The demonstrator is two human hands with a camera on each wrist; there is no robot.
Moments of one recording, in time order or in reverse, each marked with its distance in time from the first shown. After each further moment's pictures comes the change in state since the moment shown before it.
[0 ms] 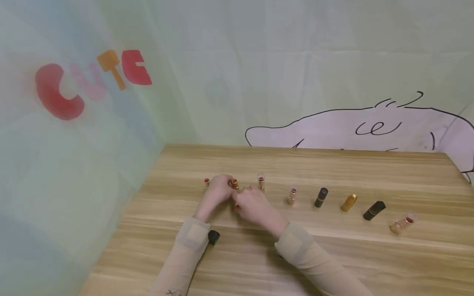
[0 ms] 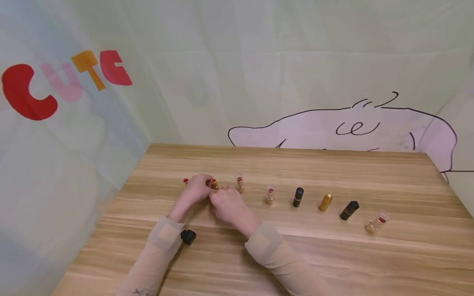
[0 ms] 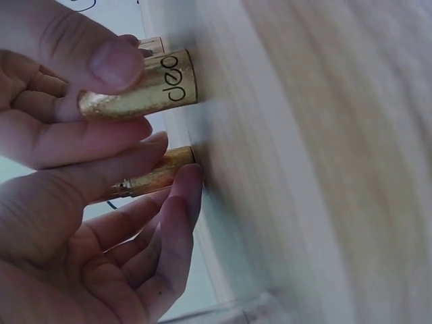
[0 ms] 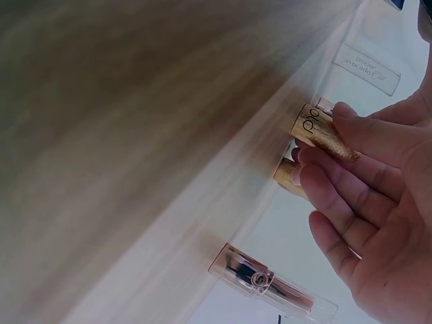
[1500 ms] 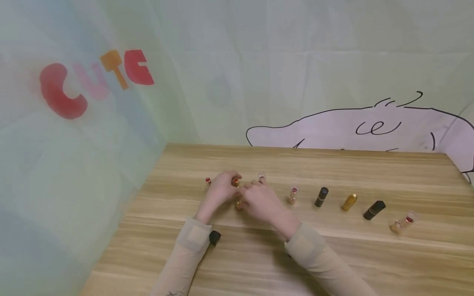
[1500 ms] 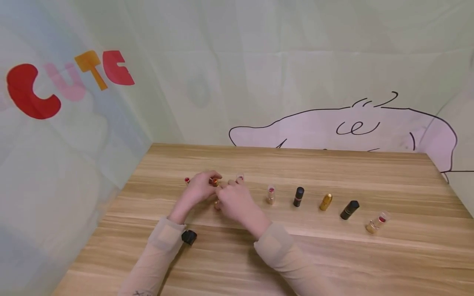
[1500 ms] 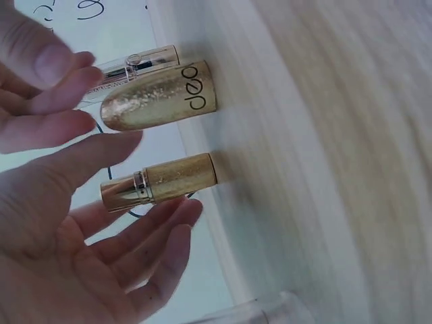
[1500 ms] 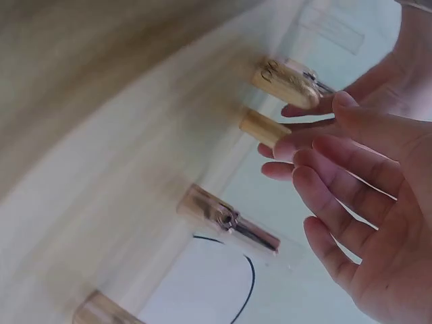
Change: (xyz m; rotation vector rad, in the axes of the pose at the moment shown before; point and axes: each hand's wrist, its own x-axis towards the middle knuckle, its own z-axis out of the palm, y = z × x) left_hand -0.010 0.012 -0.002 0.040 0.039 0.100; right_hand -0.012 0.006 -0.024 0.020 0.007 0.070
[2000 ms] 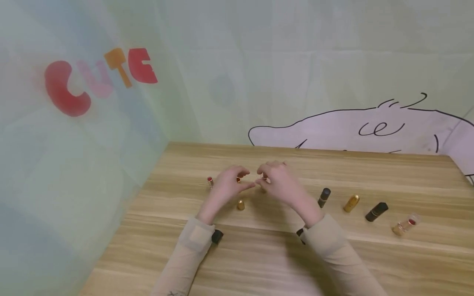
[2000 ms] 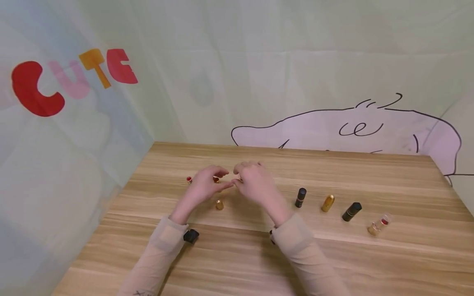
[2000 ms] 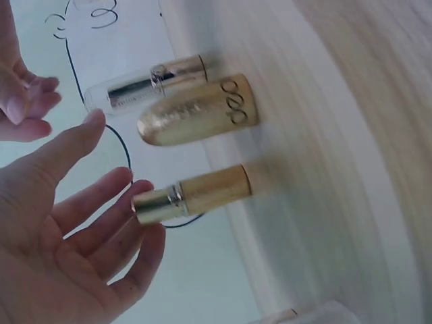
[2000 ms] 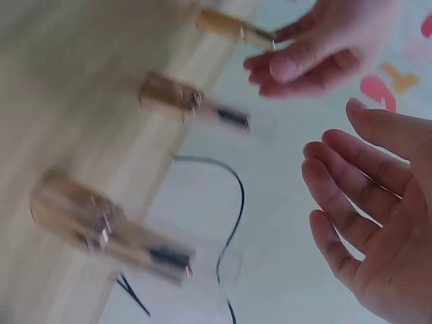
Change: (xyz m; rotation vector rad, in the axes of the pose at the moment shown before) left_hand -0.007 0.013 -0.004 -0.035 0.064 0.120; right_hand -0.003 0.038 -0.044 0.161 0.146 0.106
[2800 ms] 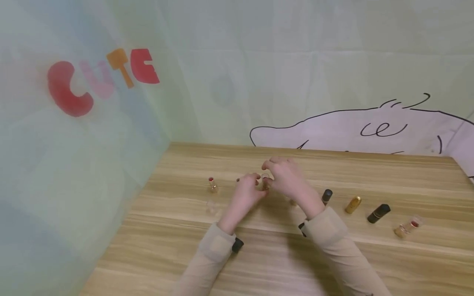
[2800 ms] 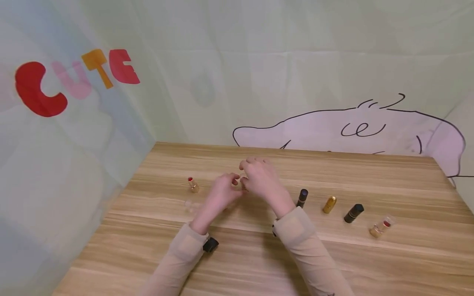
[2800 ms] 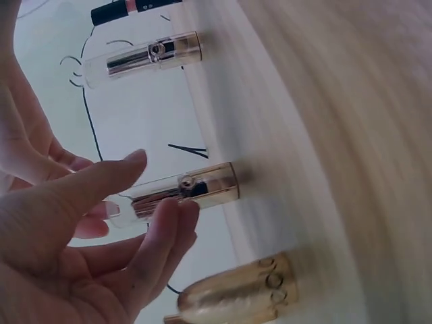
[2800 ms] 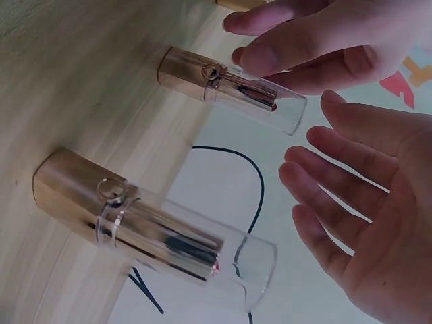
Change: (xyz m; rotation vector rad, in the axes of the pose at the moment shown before) left_hand -0.004 0.039 0.035 -0.029 0.054 -0.039; right_hand 0.007 0.015 -0.003 -0.079 -0.109 0.057
